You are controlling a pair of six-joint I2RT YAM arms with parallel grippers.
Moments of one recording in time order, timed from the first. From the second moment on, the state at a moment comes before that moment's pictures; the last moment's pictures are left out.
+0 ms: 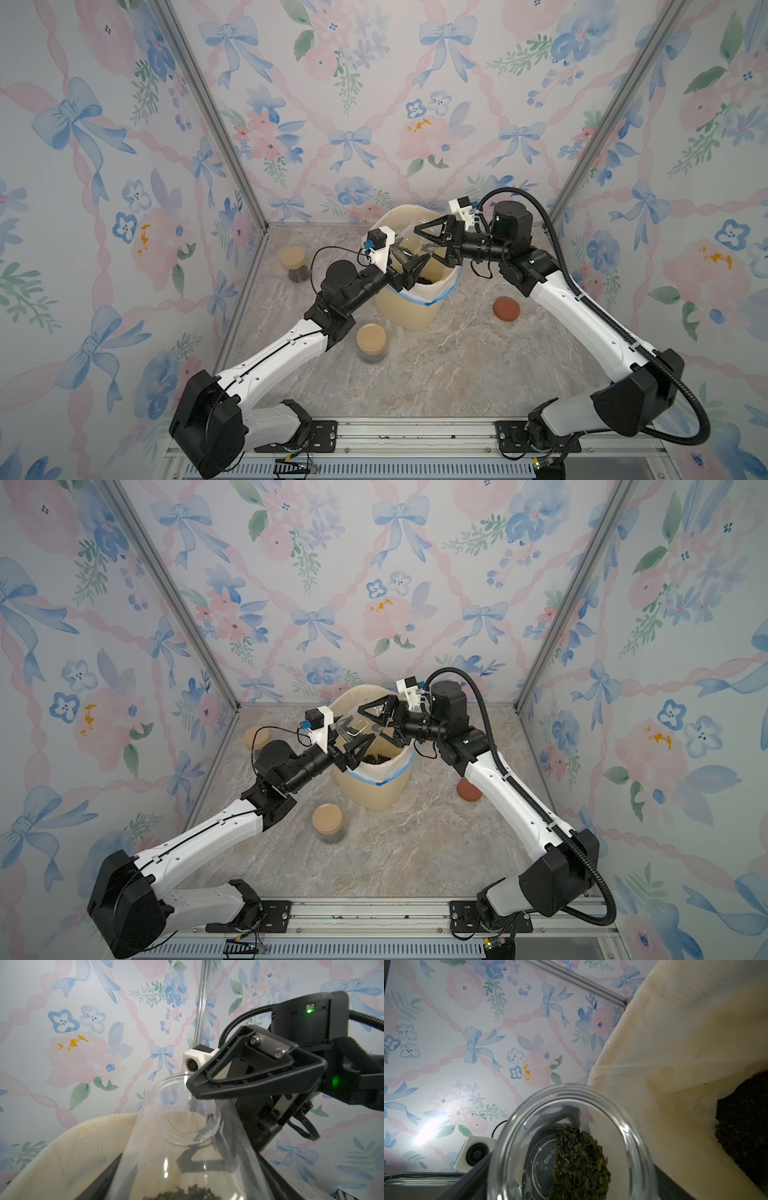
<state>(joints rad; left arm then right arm) -0.65 1.23 0.91 0.52 0.19 -0.14 0.48 1.45 1.45 -0.20 -0.74 1.07</state>
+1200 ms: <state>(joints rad) -0.60 1.58 1.57 -0.29 0.12 -0.21 0.35 1.20 1.43 -0.54 -0.50 0.53</state>
